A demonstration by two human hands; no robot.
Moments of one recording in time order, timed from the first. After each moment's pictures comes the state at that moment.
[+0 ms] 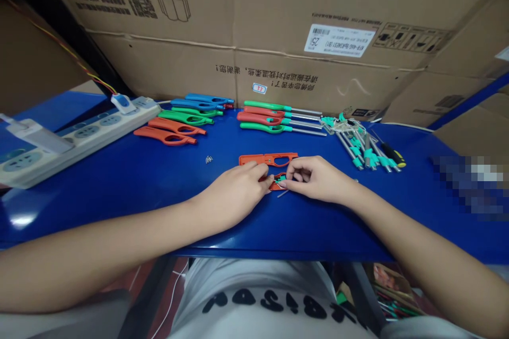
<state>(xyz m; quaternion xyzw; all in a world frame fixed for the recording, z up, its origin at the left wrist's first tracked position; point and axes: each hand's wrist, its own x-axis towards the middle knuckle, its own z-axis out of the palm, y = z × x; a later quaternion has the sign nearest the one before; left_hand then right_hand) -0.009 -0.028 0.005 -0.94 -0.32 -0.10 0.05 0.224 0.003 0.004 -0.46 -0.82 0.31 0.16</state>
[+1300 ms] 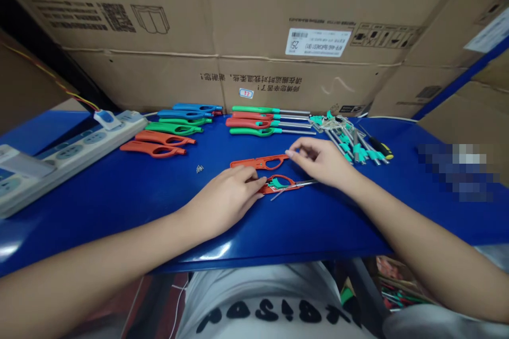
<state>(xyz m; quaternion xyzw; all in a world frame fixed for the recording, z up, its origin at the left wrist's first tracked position) -0.015 -0.024 0.012 -0.93 -0.33 -0.14 -0.04 0.241 0.016 0.014 -0.52 -0.76 0.24 0.31</state>
